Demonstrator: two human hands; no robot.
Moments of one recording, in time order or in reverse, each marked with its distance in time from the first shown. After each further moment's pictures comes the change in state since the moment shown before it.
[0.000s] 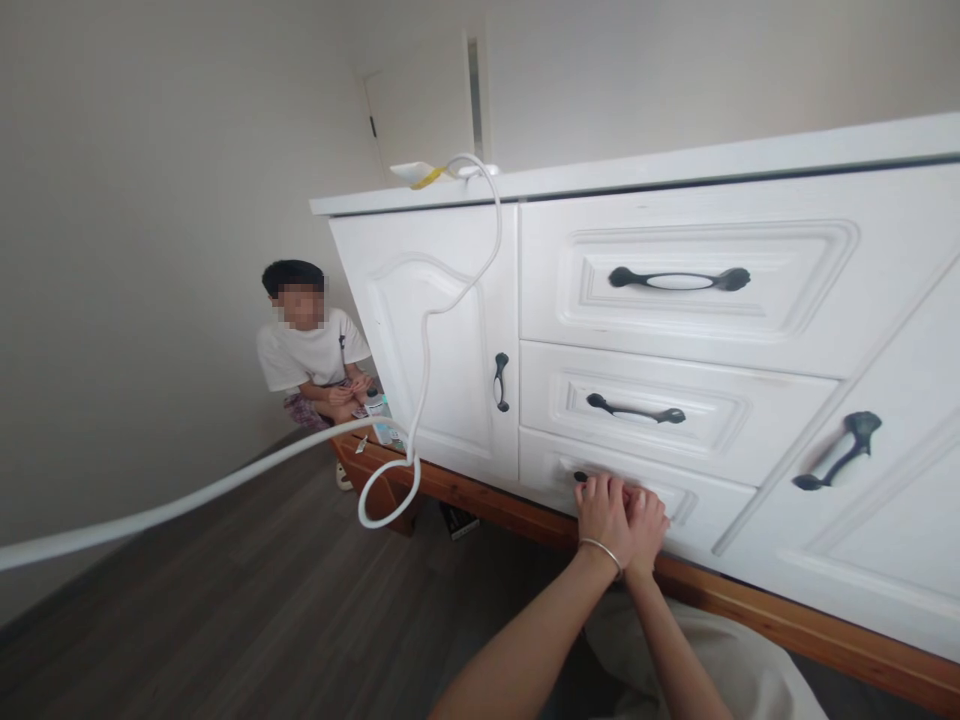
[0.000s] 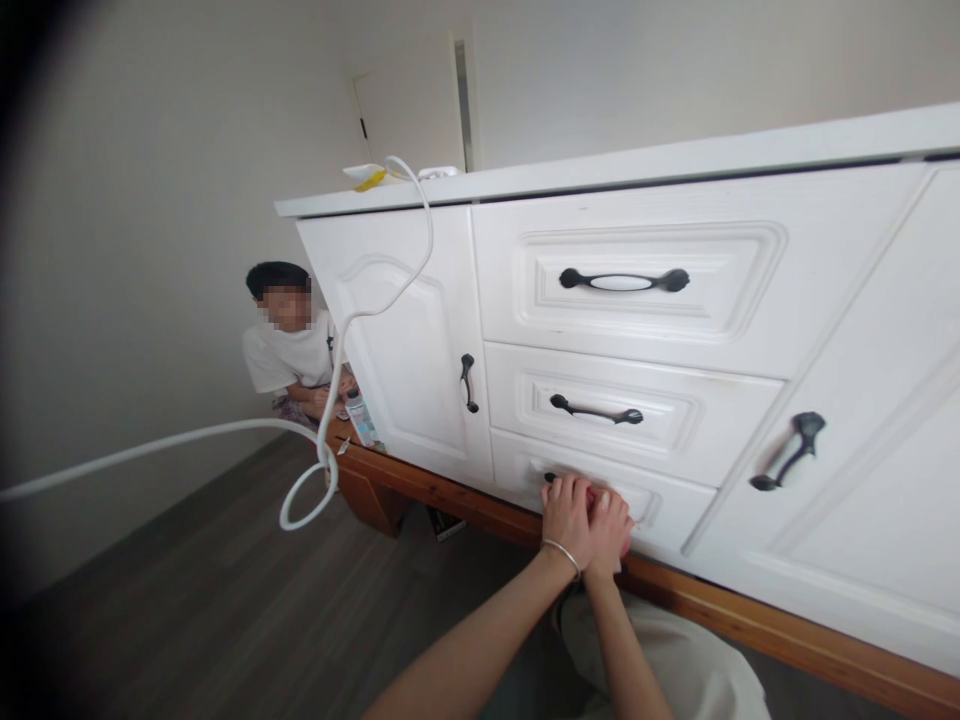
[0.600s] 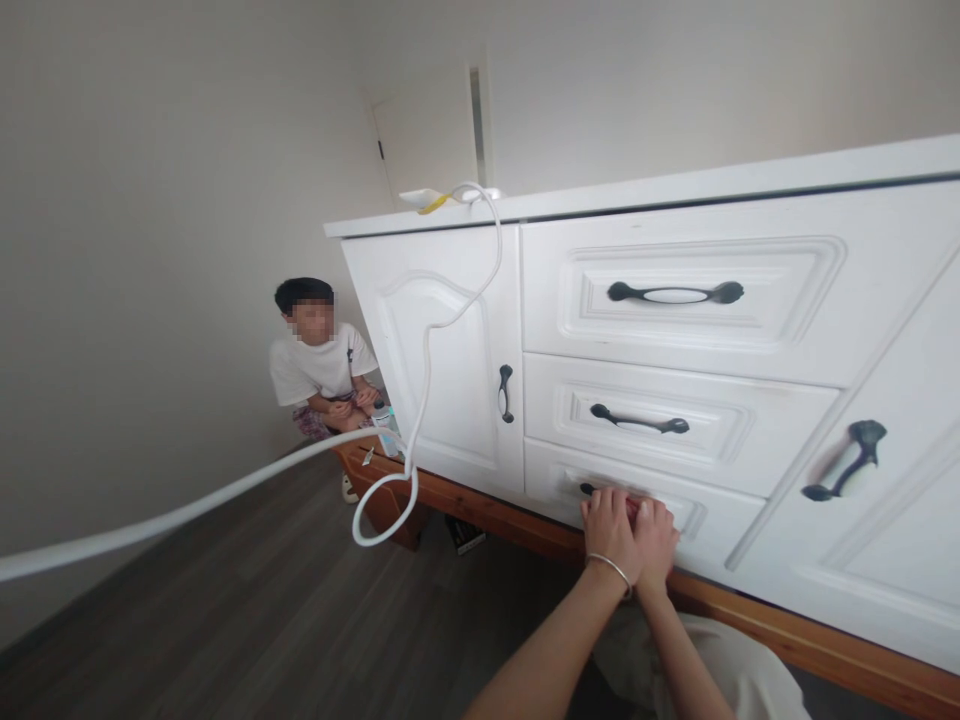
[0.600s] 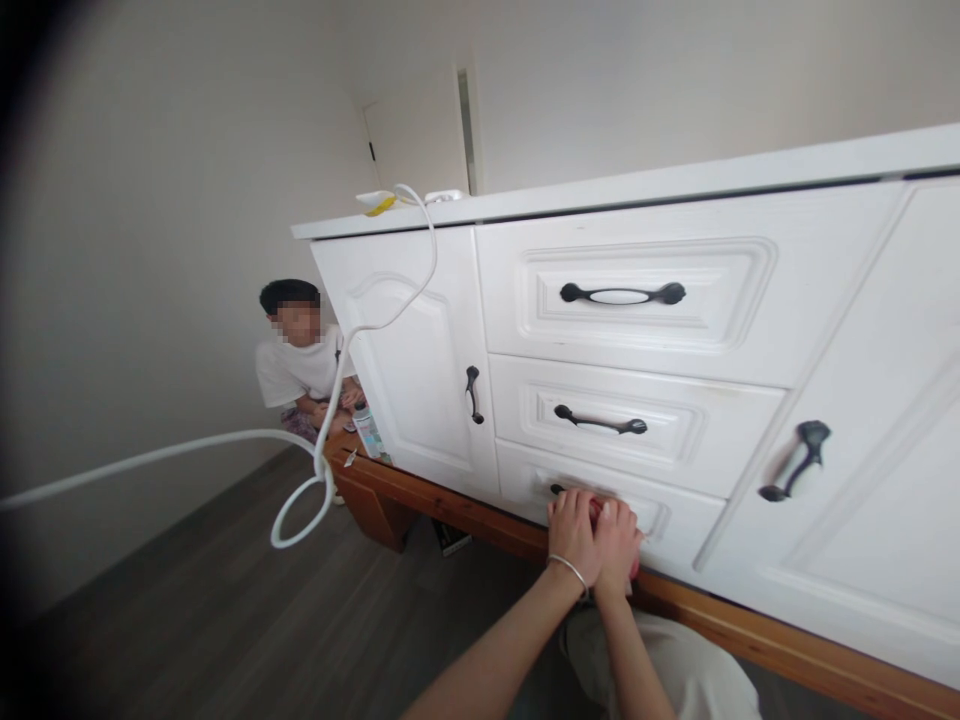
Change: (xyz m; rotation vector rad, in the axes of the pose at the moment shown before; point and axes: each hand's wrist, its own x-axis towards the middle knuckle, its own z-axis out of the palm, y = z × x) left_hand 0.001 0.007 -0.009 -0.166 0.018 -0.101; right_hand 0.002 -0.005 -0.007 -0.233 -0.034 -0.085
